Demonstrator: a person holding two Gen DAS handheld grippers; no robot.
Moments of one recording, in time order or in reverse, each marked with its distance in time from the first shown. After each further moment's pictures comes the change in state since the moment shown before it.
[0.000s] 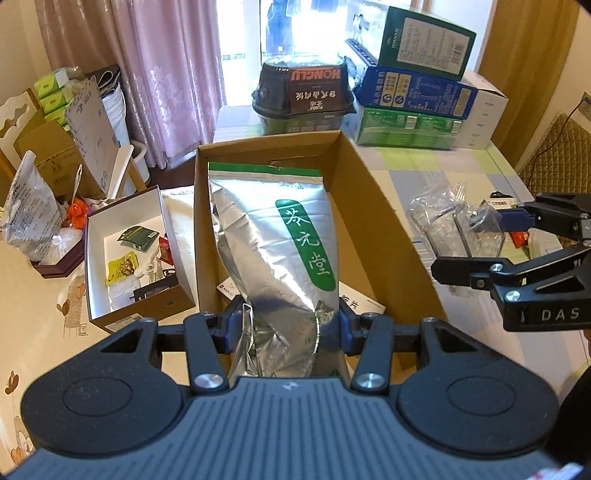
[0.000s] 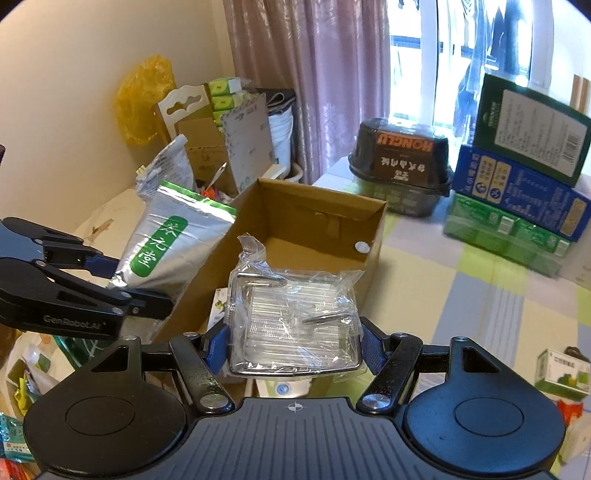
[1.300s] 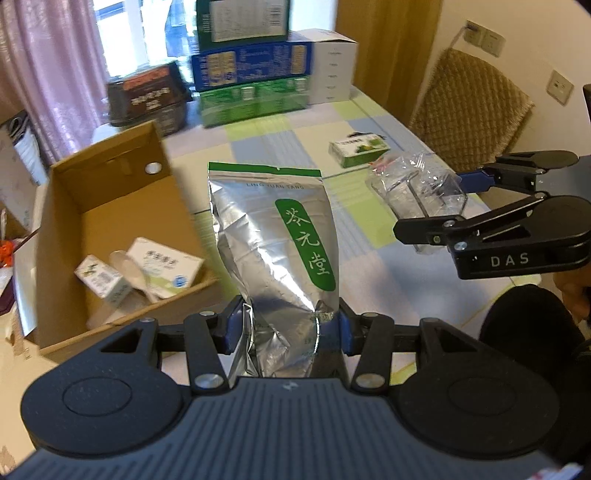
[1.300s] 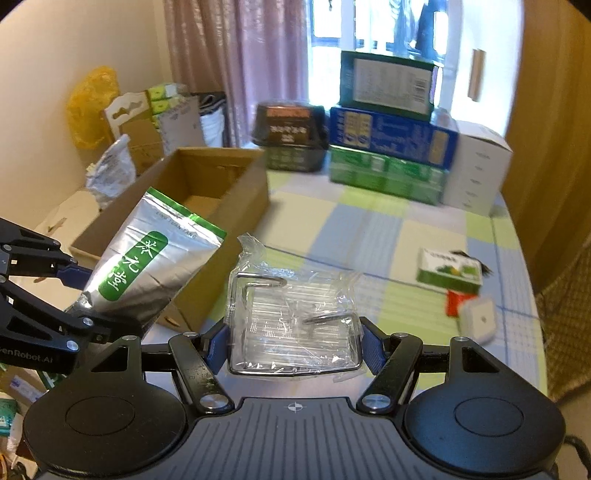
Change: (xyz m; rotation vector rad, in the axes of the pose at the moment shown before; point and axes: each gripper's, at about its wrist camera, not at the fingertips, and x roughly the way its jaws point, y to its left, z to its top) left arm -0.049 -0.179 -0.078 0.223 -0.002 -0.163; right arm -0.140 -0.062 -0.130 0.072 -0.025 -0.183
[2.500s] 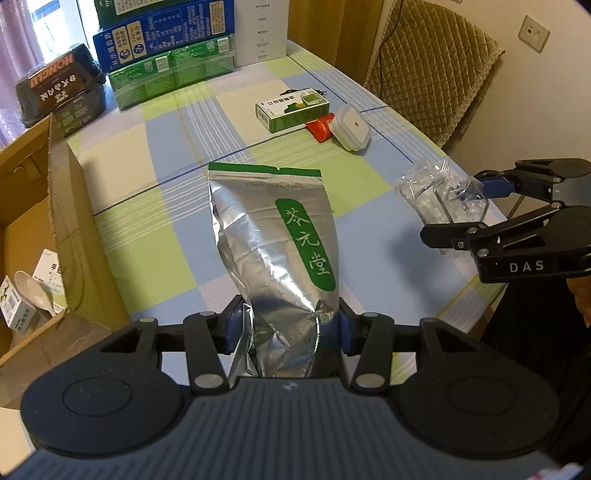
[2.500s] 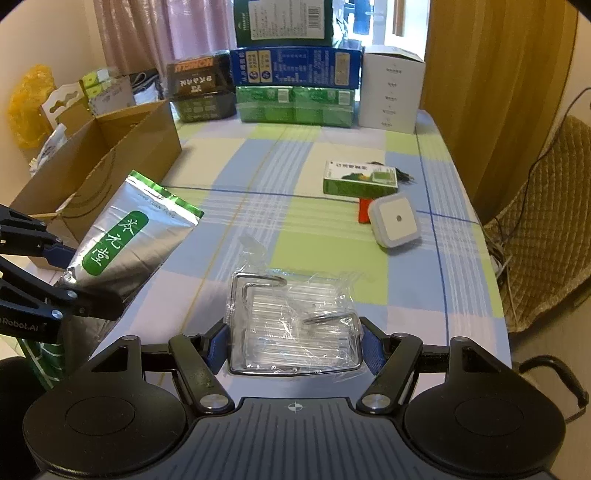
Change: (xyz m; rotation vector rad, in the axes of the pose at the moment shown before) left arm 0.087 -0.087 0.012 0.109 0.106 -0.100; right arm -0.011 -0.098 -0.082 0.154 0.108 -0.130
